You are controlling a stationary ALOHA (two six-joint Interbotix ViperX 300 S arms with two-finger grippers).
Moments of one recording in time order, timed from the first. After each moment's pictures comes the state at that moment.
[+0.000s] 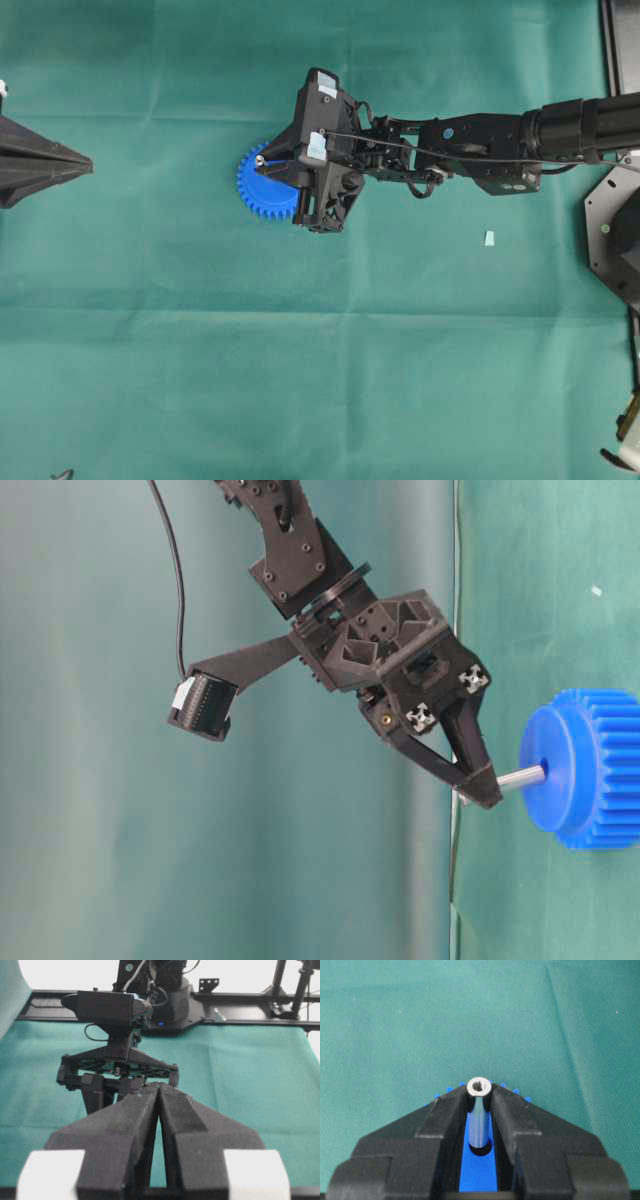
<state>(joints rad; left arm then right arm) 0.00 -0.97 1.16 0.01 -0.23 -0.01 -0.13 0.19 0.55 0.11 -0.13 0.09</state>
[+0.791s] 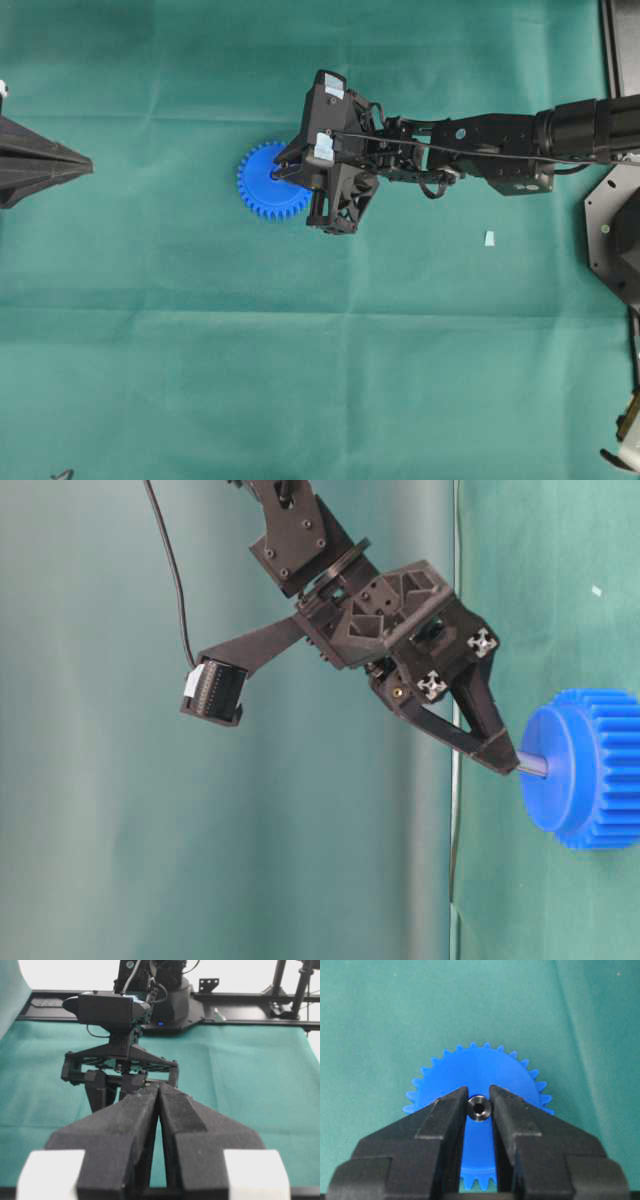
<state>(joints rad) 0.00 -0.97 1.16 0.01 -0.23 -0.01 -0.14 0.16 0.59 0.11 -0.13 0.09</state>
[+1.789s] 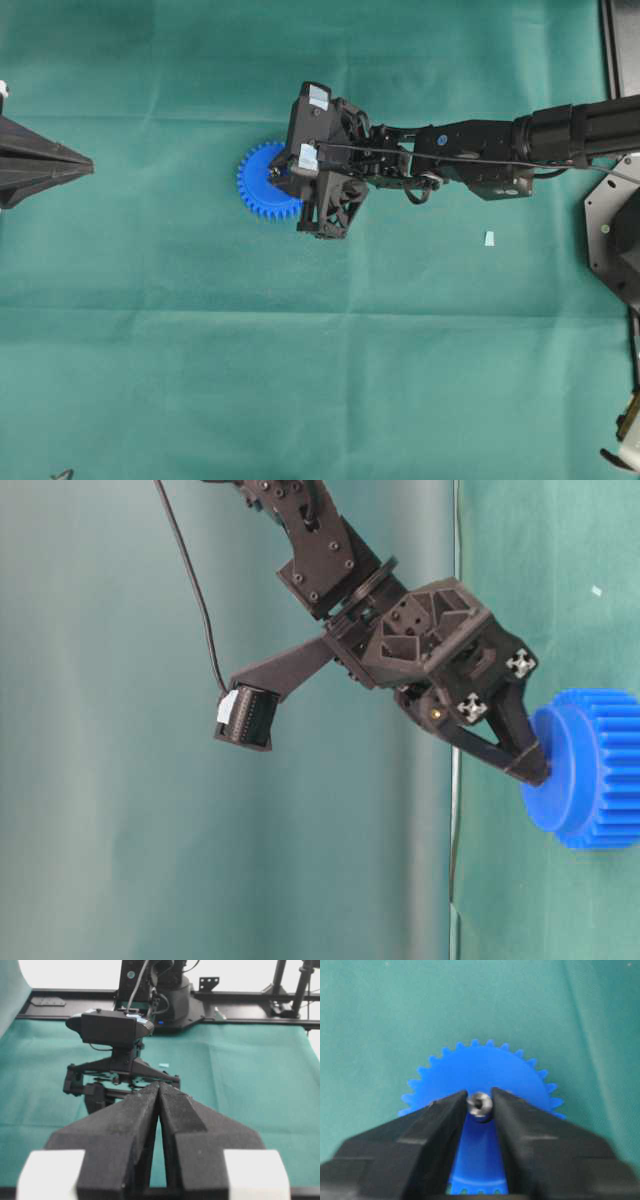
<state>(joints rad) 0.00 -0.97 1.16 0.01 -0.23 -0.01 -0.13 0.22 0.55 0.11 -0.08 0.09</state>
